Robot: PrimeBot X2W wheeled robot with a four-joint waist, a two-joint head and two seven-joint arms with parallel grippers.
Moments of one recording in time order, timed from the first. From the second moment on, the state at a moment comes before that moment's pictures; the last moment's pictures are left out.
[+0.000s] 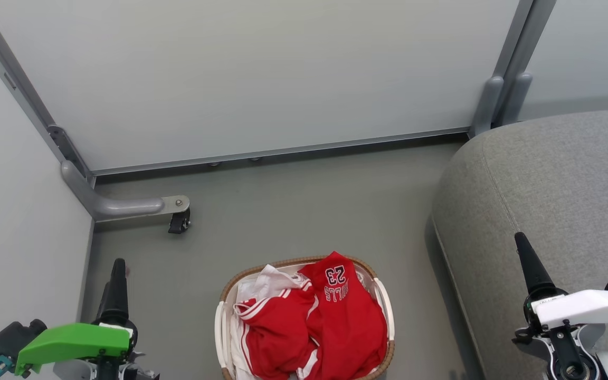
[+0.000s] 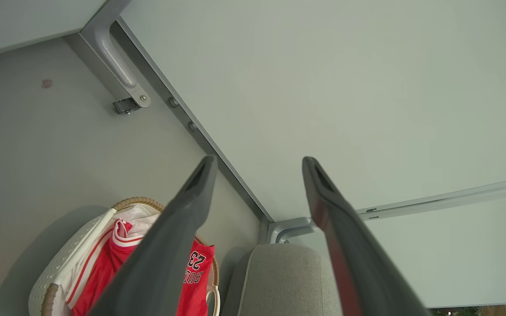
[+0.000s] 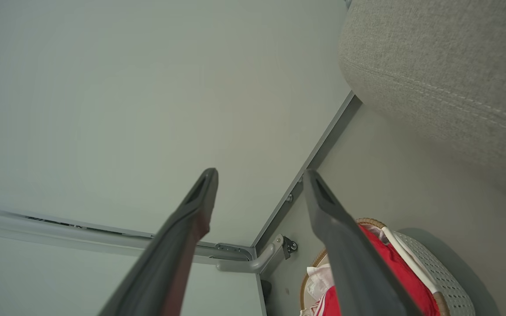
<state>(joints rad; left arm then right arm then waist) -0.07 0.06 0.07 0.31 -1.20 -0.12 0.01 -0.09 -0.07 -0.07 0.26 1.24 0.13 0.02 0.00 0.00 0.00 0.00</state>
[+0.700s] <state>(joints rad) -0.08 0.09 -0.03 0.34 -0.84 -0.11 -0.06 -0.12 -0.09 -0.01 0.25 0.89 0.13 -0.06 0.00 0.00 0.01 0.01</state>
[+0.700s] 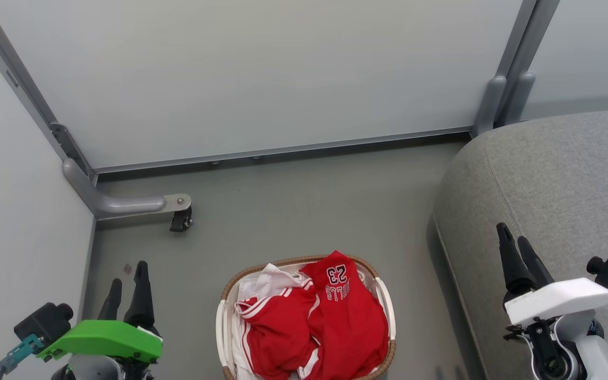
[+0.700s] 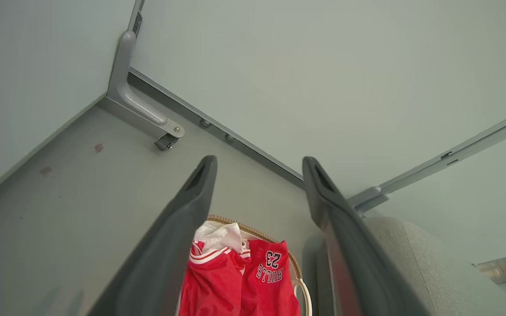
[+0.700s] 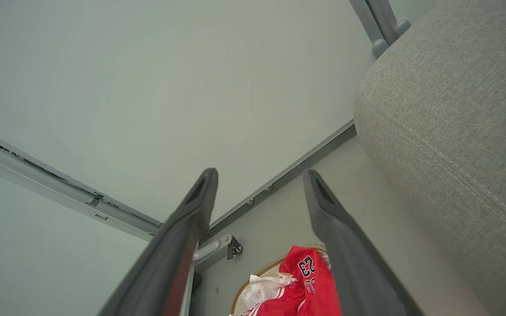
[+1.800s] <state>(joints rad) -0.09 0.11 -0.10 0.39 -0.46 -0.06 -0.16 -0.14 -0.06 0.02 0.31 0.46 0.13 -0.16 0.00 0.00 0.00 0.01</state>
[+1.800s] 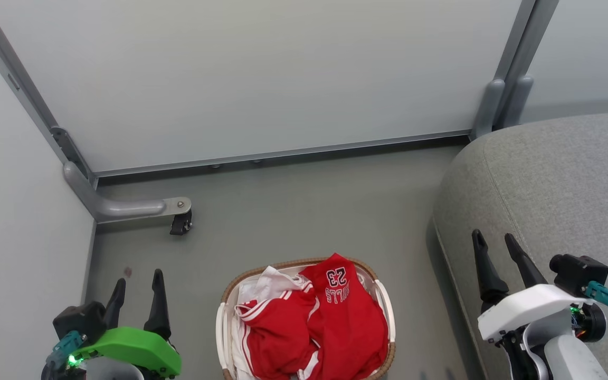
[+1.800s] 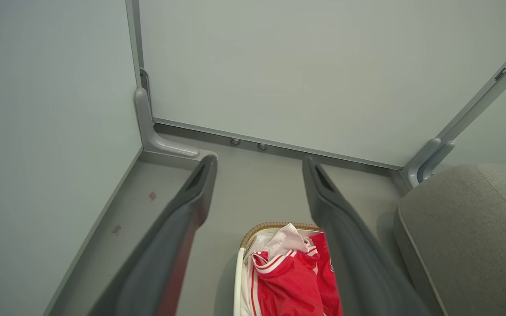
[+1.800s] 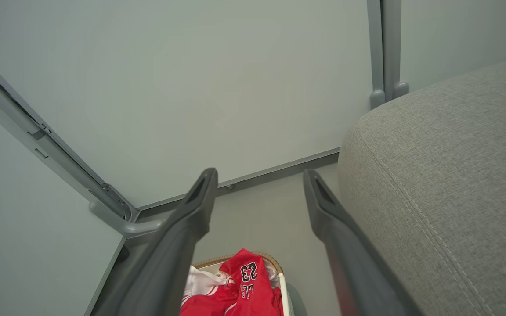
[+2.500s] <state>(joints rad) -0.05 0.08 -0.07 0.37 -0.28 -0.07 -0.21 -0.12 -0.05 0.03 0.35 0.27 0.13 -0.20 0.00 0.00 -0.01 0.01</state>
